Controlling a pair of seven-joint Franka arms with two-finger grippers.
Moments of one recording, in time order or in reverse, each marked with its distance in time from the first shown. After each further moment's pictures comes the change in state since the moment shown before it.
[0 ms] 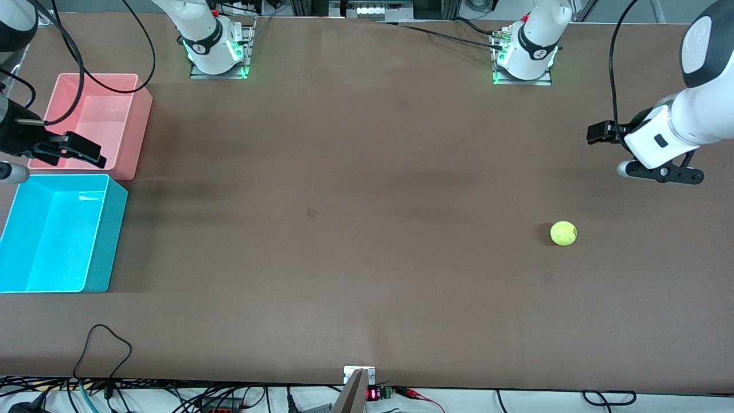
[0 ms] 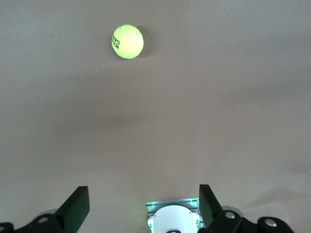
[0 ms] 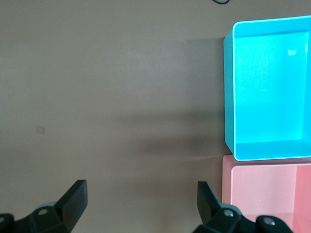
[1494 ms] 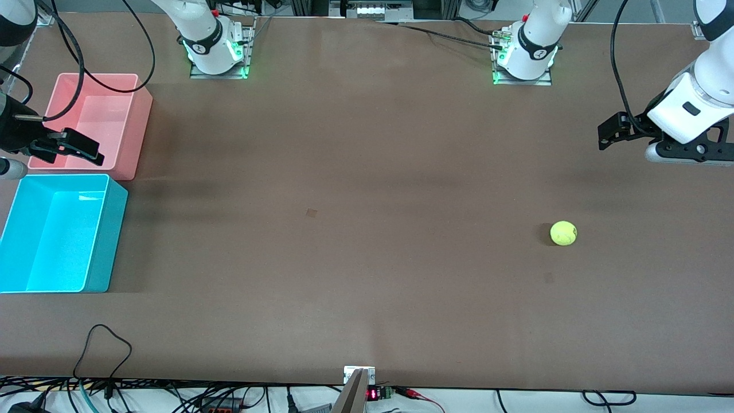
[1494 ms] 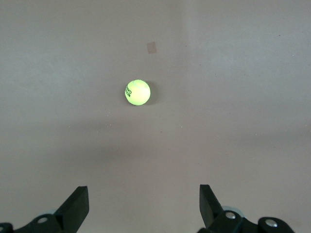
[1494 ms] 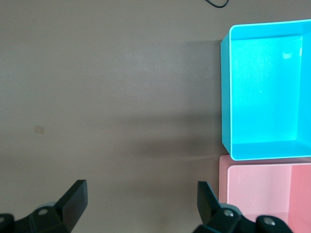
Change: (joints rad) left arm -0.013 -0.120 -0.011 -0.042 0.000 0.173 -0.107; right arm 0.004 -0.022 0.001 0.002 -0.012 -0.005 -0.003
